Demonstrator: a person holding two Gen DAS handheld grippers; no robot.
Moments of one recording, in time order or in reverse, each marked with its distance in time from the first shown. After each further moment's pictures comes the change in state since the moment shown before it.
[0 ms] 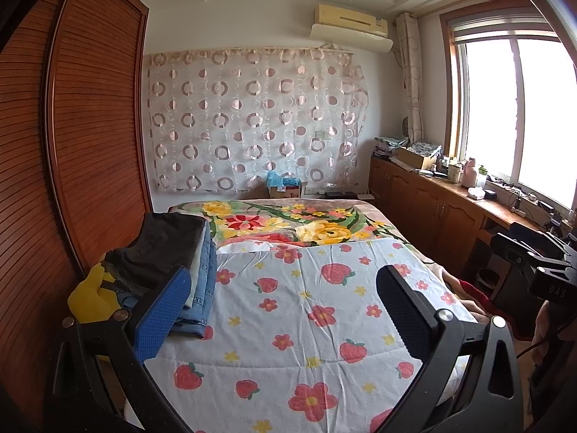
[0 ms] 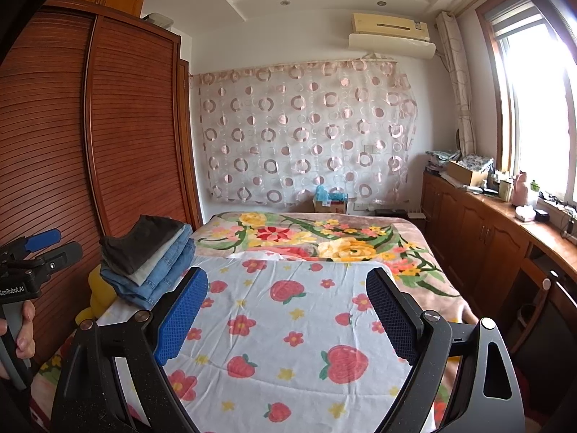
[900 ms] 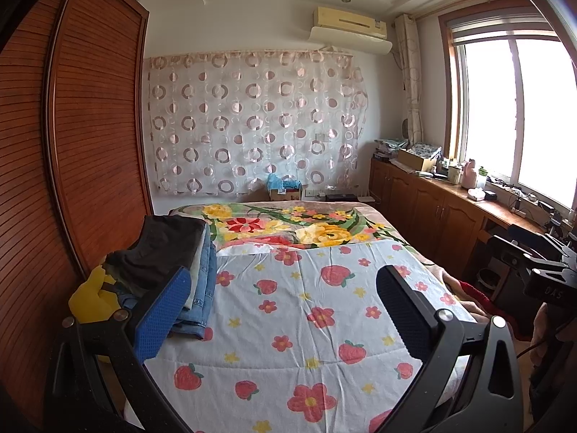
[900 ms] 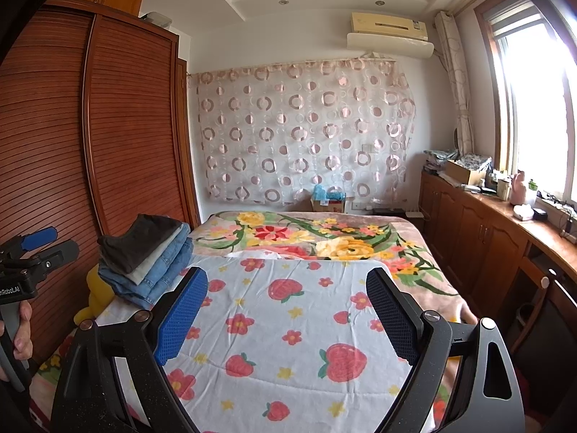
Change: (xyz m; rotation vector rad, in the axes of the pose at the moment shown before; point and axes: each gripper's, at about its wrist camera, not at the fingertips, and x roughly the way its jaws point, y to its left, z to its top) left arm 0.000 0.001 -0.001 -0.002 -0.003 0.002; right arm -0.001 -0.003 -0.004 -0.001 0.002 -0.006
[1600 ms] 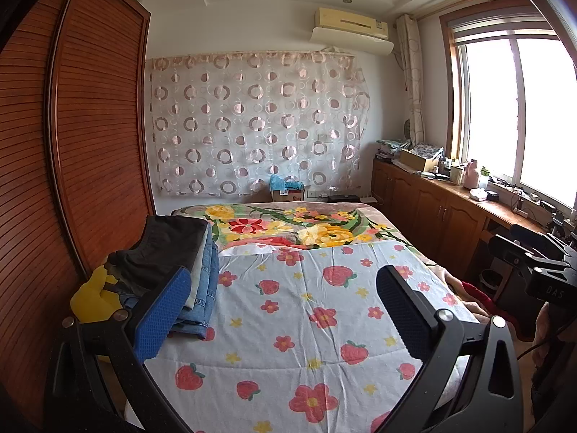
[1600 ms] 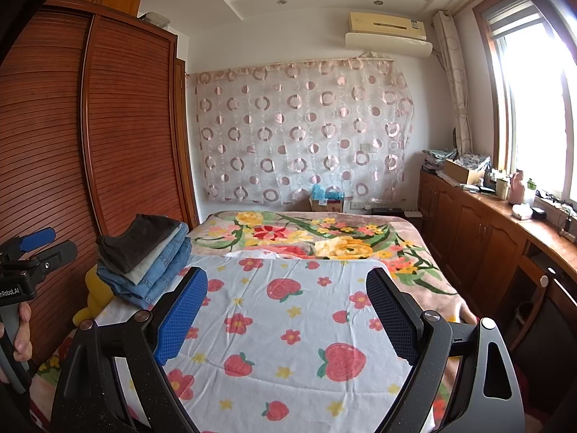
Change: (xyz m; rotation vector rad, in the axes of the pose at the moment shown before) left arm 0.001 0.001 -0.001 0.002 -0.001 -0.001; right arm -0.001 0.002 0.000 0.002 0.002 -0.003
